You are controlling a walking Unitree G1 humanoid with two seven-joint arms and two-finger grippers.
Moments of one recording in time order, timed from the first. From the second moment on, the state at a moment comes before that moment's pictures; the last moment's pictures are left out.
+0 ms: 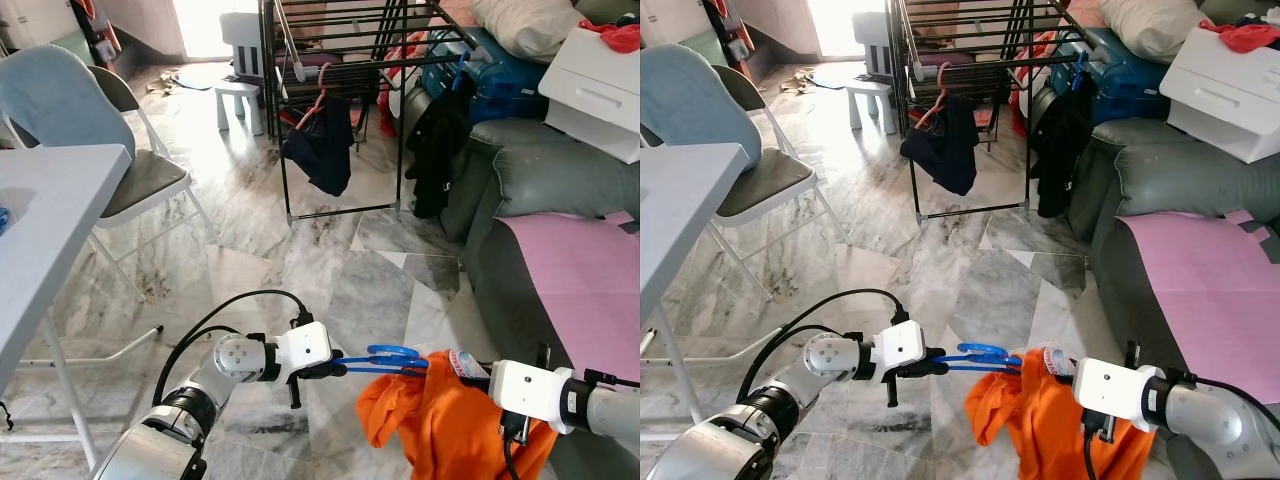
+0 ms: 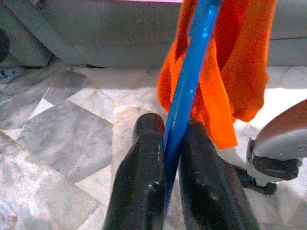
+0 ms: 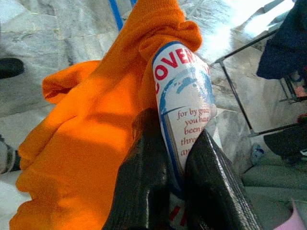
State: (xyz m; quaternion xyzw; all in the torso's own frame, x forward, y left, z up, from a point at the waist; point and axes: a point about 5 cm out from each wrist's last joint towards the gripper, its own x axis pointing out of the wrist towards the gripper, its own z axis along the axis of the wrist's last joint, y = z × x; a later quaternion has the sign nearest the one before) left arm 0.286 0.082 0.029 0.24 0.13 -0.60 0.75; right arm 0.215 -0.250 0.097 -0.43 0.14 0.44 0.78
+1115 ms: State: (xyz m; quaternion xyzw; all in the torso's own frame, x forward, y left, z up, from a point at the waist) left arm 0.287 0.094 0.013 0.02 0.22 -0.47 0.85; right arm 0.265 -0.244 0.089 -0.42 0.07 0.23 0.88
